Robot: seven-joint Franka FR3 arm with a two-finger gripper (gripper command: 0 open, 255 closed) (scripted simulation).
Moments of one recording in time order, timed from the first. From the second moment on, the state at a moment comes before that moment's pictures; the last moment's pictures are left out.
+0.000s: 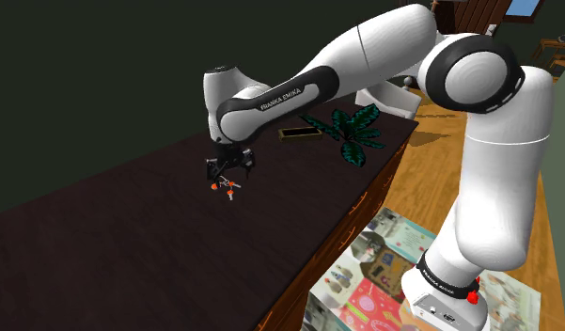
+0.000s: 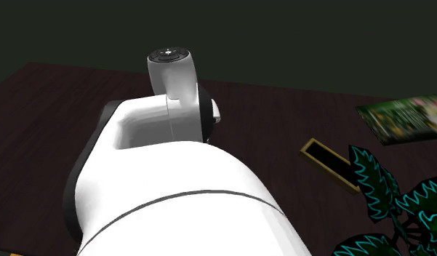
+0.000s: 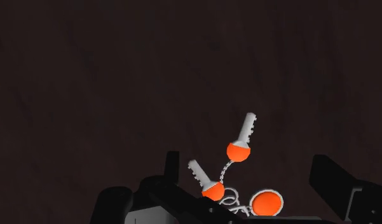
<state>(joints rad) 0.17 0.32 0.28 -1.79 -0.11 2.10 0.76</state>
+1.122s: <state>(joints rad) 0.18 0.41 0.27 -1.78 -0.14 2.18 0.79</state>
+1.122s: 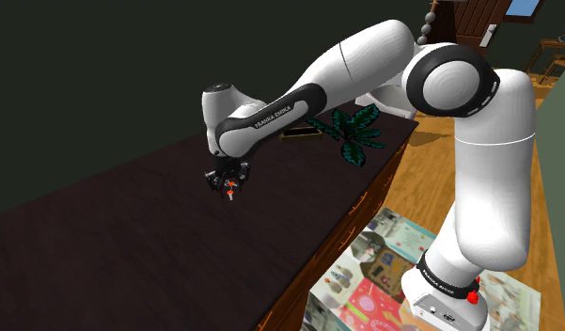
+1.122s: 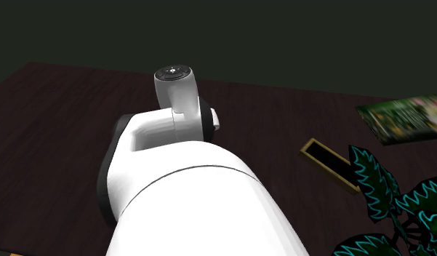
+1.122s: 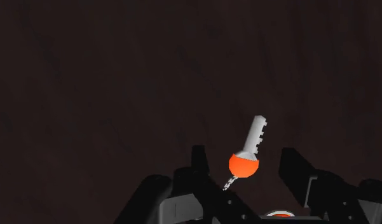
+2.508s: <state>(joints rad) 0.18 0.35 0.28 -1.71 -0.11 2.05 0.77</state>
